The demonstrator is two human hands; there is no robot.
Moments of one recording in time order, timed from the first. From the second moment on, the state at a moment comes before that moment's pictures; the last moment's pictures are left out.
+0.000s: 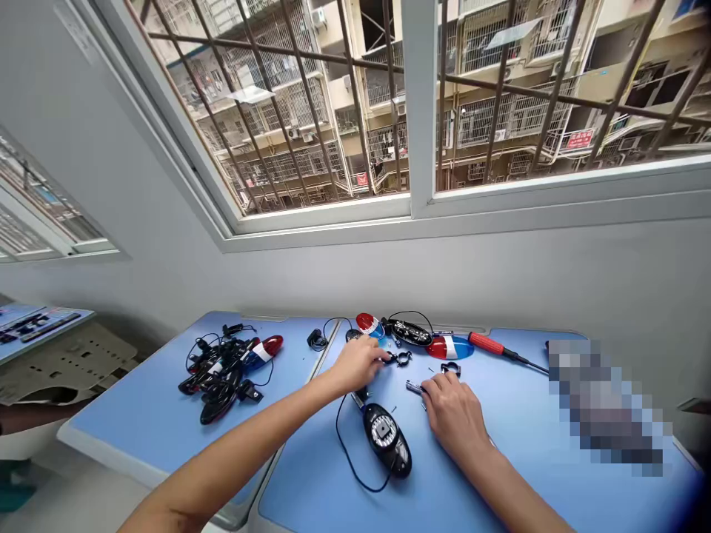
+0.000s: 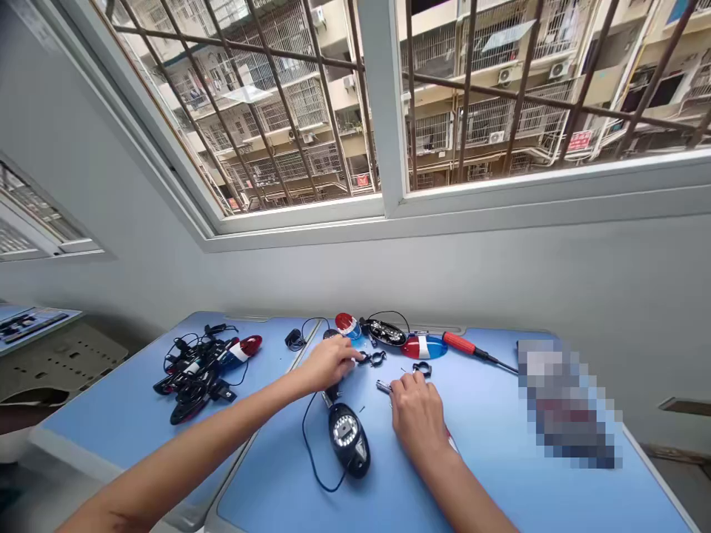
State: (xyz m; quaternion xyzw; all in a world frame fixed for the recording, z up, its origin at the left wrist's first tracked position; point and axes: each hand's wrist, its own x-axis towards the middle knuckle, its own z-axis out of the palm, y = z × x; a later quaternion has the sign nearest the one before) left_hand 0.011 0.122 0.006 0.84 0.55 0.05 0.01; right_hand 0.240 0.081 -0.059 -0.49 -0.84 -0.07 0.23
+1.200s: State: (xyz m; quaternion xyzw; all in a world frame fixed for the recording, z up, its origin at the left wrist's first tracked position) left_hand 0.043 0.076 0.040 0.73 0.46 0.23 0.44; right_hand 0.230 0.067 -0.026 -0.29 -0.78 0.19 0.53
